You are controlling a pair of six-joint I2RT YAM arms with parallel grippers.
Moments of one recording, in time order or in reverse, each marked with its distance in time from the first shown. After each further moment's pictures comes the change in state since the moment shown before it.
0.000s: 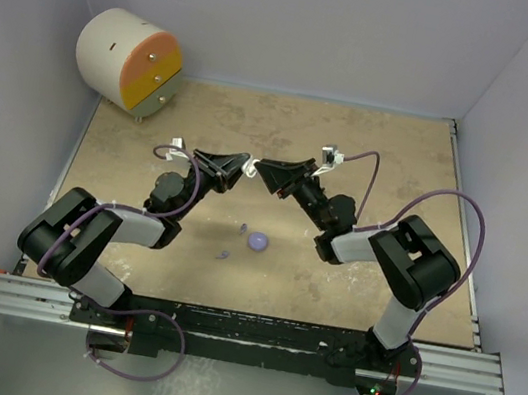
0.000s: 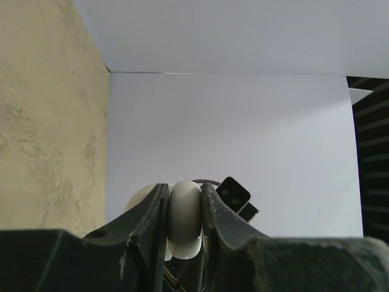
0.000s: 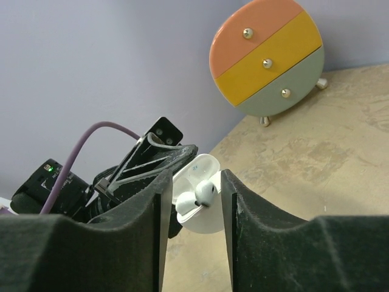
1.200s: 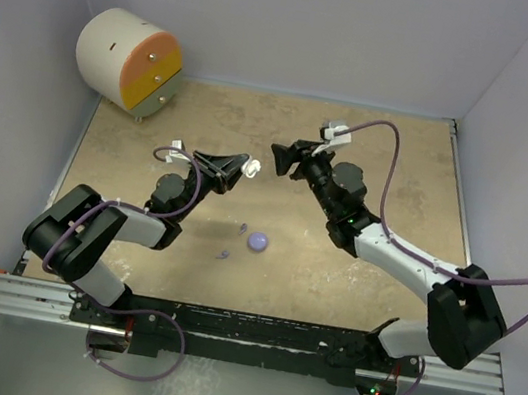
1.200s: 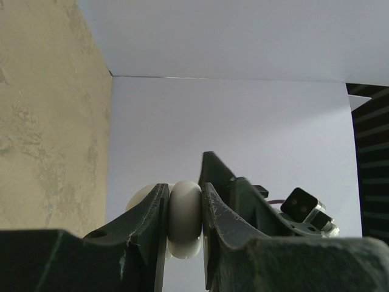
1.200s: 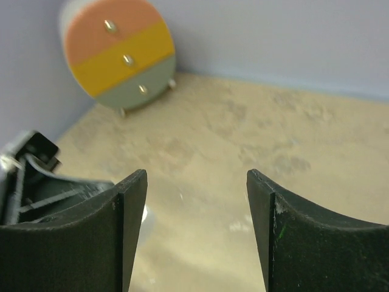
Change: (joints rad) left arm 0.000 0.033 -0.008 0.036 -0.017 -0.010; right arm 0.017 -0.379 0.192 -0.812 0.294 -0.549
